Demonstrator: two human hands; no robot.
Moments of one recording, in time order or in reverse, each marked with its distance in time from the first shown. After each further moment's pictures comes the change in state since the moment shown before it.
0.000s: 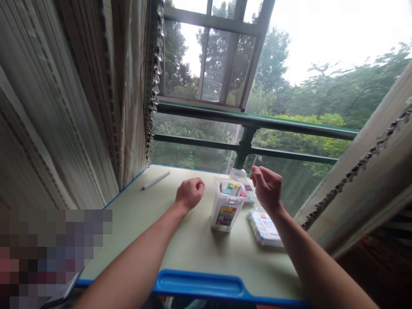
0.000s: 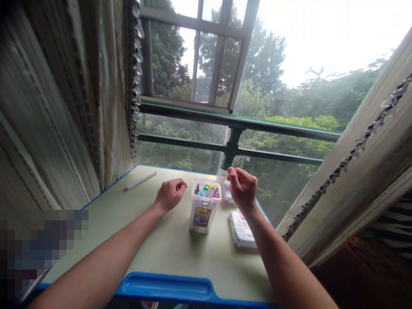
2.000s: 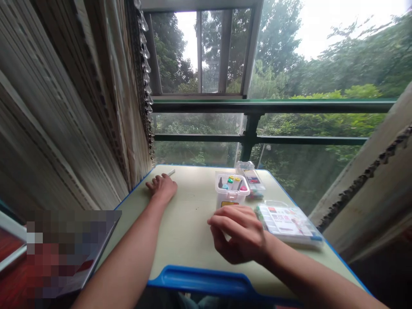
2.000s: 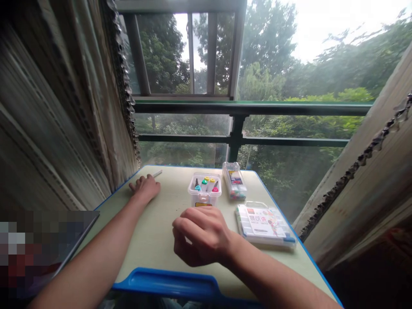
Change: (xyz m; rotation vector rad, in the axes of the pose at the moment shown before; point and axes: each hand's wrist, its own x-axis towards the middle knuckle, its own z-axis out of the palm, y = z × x) left_hand 0.023 -0.061 -0.046 0.703 -0.019 -0.544; right_hand -0.075 -0.079 0.022 0.263 -0.207 -0.743
